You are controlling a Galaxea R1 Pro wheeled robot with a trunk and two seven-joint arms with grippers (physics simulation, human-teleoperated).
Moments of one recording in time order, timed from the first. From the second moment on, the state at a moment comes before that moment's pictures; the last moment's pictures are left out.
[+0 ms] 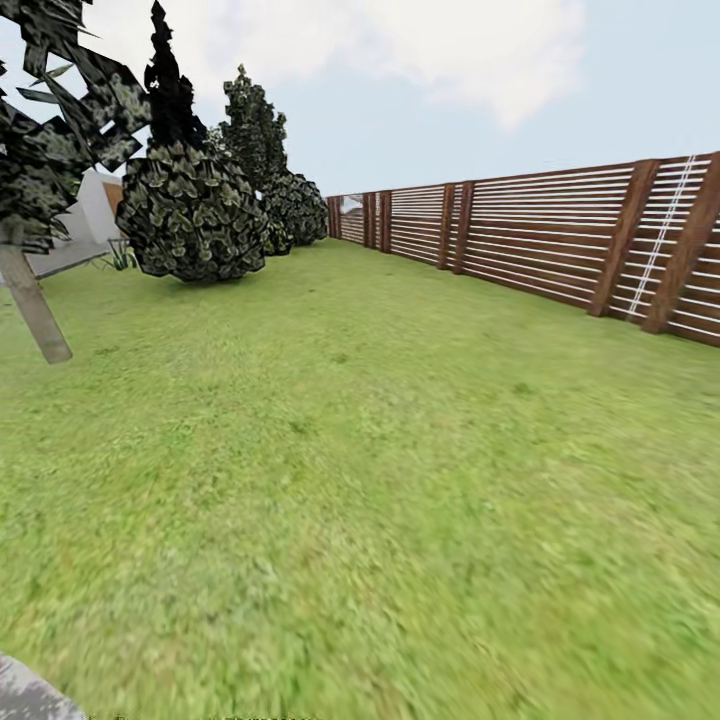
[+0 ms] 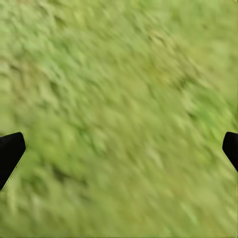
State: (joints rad) left arm -0.14 0.06 0.06 -0.31 0.01 -0.38 0.00; right arm -0.04 -0.03 0.00 -0.49 0.01 -0.30 0.00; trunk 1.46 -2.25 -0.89
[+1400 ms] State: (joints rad) left arm -0.14 0.06 0.06 -0.31 0.01 -0.38 0.00; right arm -0.04 -0.02 0.00 -0.49 0.01 -0.30 0.00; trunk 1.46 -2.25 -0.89
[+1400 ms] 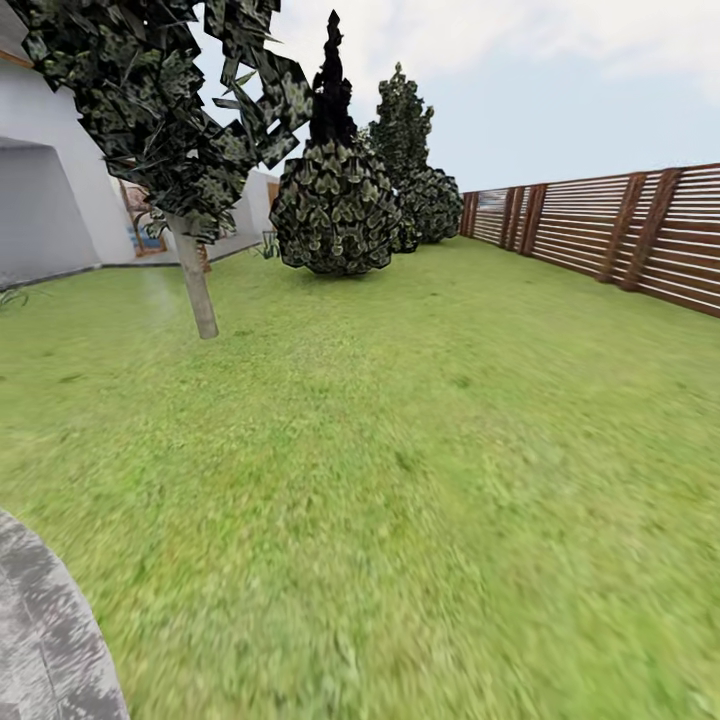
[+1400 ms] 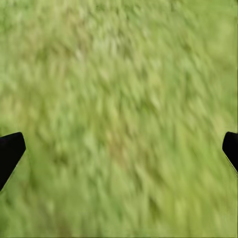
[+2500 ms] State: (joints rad) left arm -0.14 0.06 0.06 -0.31 0.01 -0.38 0.00; right arm -0.04 -0.02 0.00 -0.49 0.01 -0.30 0.00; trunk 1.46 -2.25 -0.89
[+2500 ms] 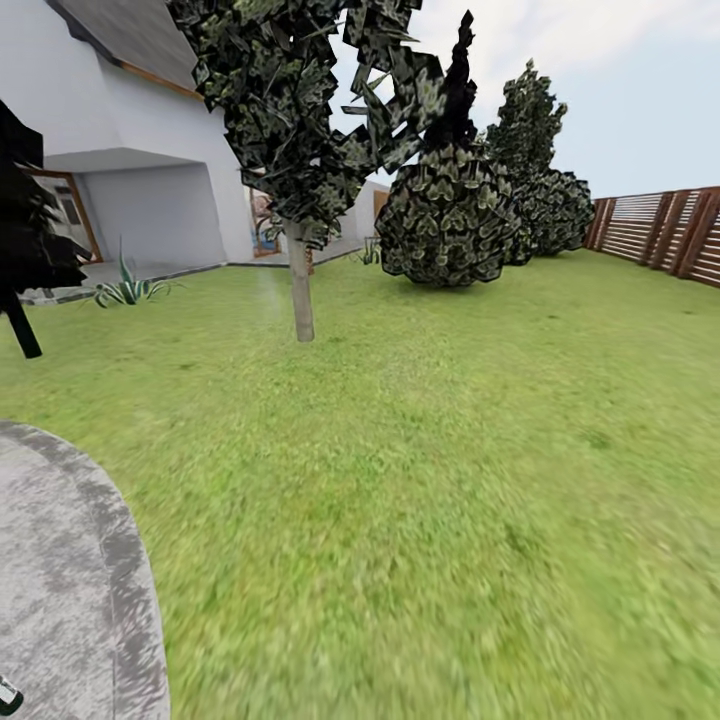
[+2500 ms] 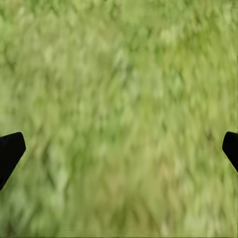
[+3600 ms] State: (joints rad) left arm -0.14 0.06 0.06 -0.31 0.01 -0.38 0.00; right arm -0.04 -0.02 0.00 -0.49 0.01 -0.30 0.00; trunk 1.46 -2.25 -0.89
